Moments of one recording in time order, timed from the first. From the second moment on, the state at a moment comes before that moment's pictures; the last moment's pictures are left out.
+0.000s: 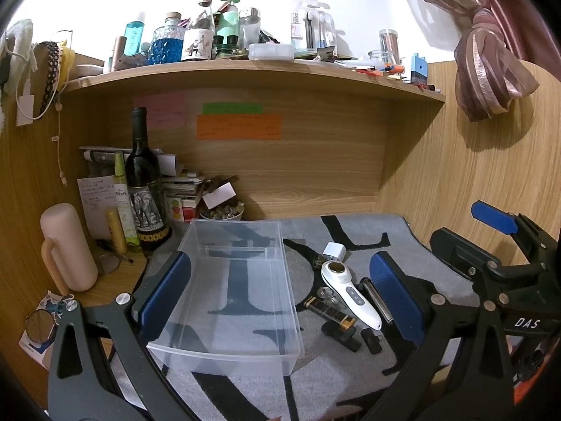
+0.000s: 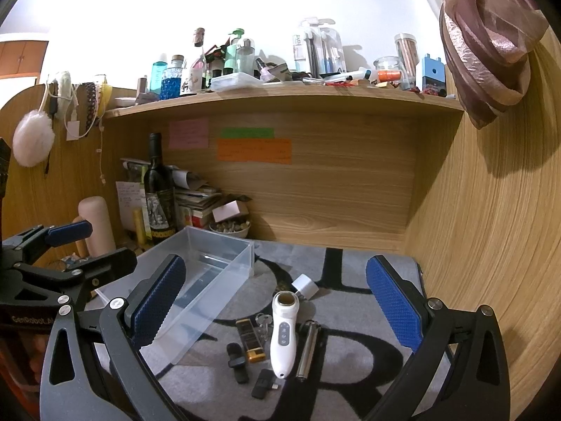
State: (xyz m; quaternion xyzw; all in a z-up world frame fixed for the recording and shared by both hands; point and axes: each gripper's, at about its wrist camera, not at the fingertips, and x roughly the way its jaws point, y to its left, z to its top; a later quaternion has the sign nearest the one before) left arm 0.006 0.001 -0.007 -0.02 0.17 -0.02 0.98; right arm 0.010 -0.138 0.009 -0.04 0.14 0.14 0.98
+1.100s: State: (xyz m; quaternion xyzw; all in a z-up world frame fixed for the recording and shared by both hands) left arm 0.015 0.002 -0.011 -0.02 0.18 -0.02 0.98; right arm 0.011 -0.136 0.009 -0.04 0.14 0.15 0.98
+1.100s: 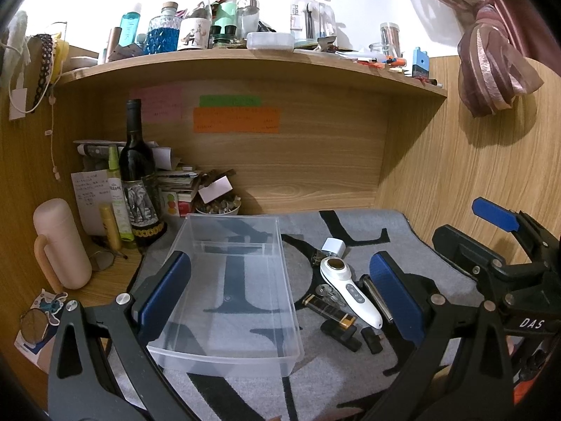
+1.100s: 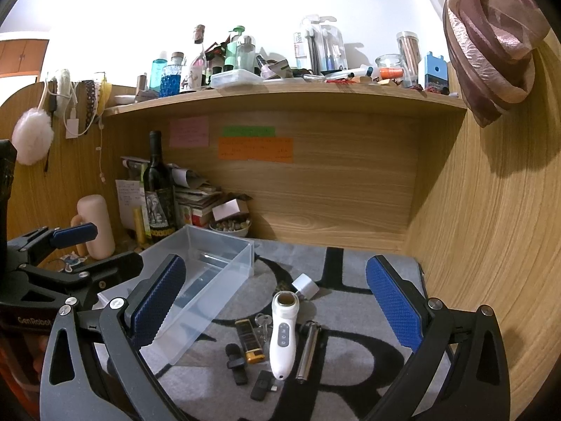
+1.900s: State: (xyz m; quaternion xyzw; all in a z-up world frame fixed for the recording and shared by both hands) left arm 0.063 0.067 -0.035 -0.03 0.26 0.01 0.96; right arm 0.069 -0.140 -0.015 -0.02 0.21 0.16 0.96
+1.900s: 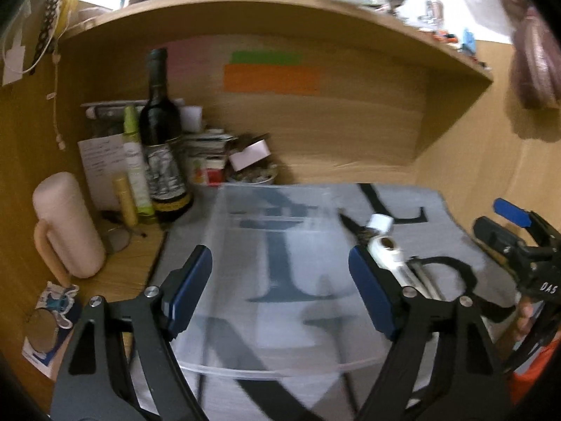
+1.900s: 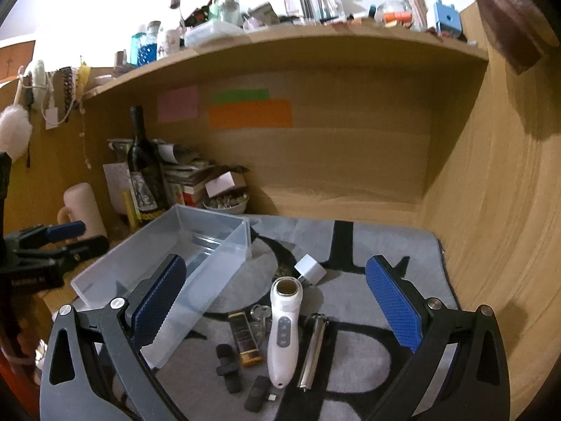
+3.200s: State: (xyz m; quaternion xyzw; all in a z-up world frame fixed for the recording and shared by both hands) left arm 0.127 0.138 -0.108 -0.07 0.45 0.00 0.89; right arm 0.157 -0.164 -0.122 -0.05 0.46 0.12 0.88
